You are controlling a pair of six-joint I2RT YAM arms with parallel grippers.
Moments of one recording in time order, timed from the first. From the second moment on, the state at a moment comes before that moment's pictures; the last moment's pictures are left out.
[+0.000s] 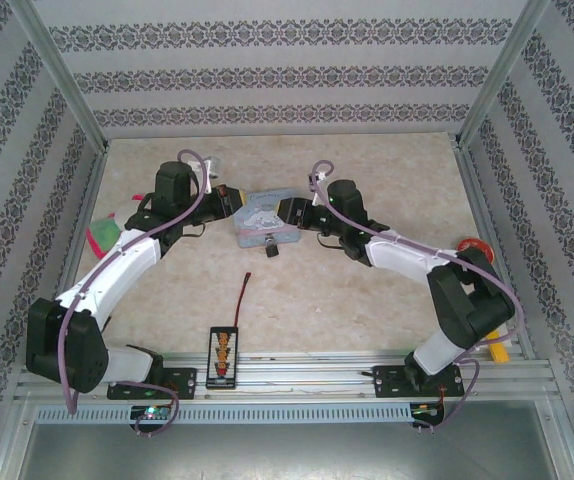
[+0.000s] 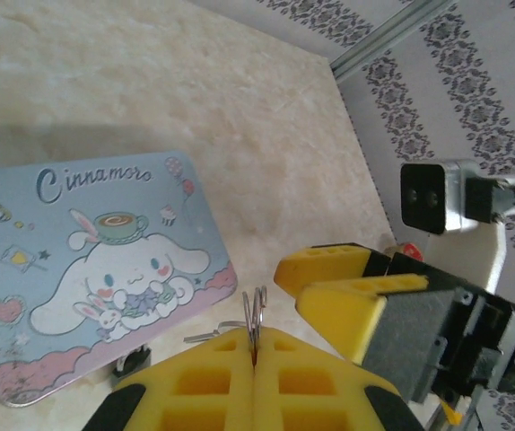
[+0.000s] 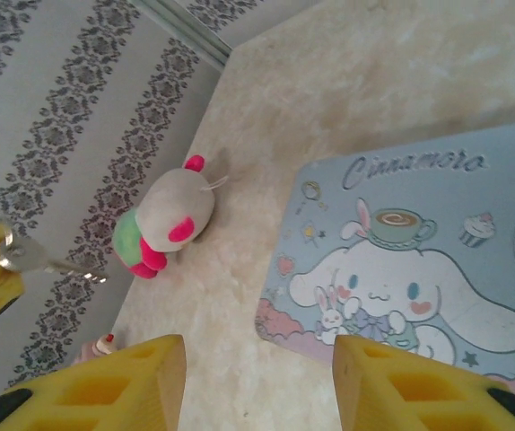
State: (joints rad) left arm -0.27 1.35 1.04 -0.20 0.51 -0.58; right arm 0.54 1.59 0.92 0.31 -0.42 0.71
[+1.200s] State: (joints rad) left arm -0.29 1.37 1.20 -0.42 0.63 -0.41; right arm 0.67 1.52 1.13 0.03 -0.38 0.08
